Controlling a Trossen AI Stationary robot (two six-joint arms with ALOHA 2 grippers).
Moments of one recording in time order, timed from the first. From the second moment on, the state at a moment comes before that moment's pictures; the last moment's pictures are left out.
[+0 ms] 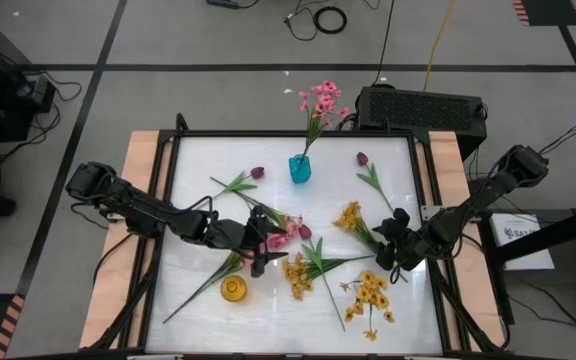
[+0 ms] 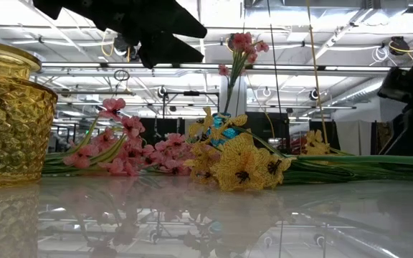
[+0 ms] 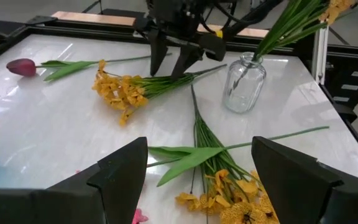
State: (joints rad) left arm -0.29 1.48 0.78 0.31 -0.28 -0.20; right arm 0.63 0.99 0.20 -0.29 0.65 0.99
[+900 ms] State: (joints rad) left arm -0.29 1.48 0.78 0.41 -0.30 -0.19; right arm 0.64 0.84 0.44 -0.58 0.89 0.93
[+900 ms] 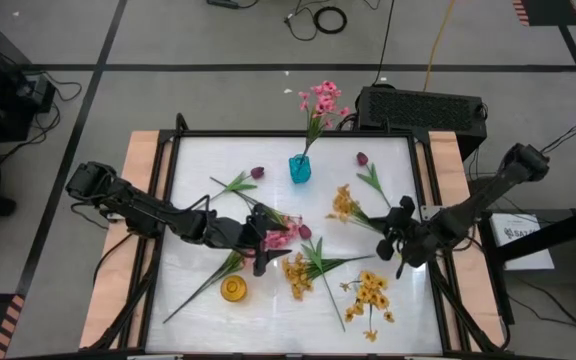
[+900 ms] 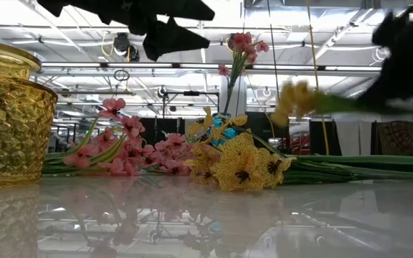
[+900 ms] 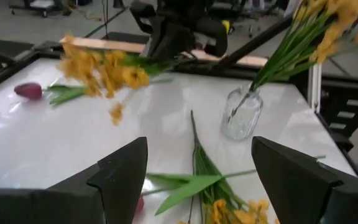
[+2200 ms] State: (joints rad) left arm -0.17 1.82 1.35 0.69 -0.10 0.10; right arm 0.56 0.90 0.70 0.78 0.54 -0.38
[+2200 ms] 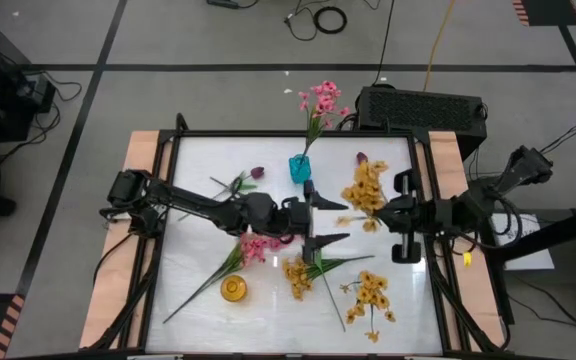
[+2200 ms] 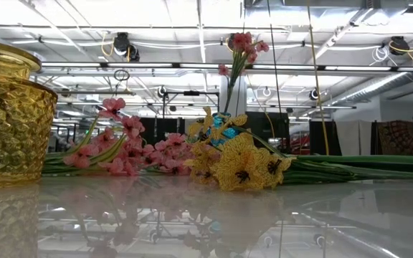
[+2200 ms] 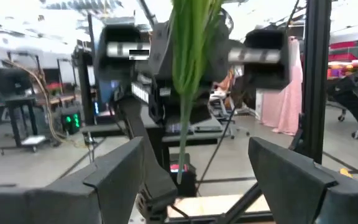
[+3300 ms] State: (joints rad) left arm -0.12 1.99 1.48 0.79 0.11 -0.02; right arm 0.47 1.02 0.70 0.86 0.41 -0.36
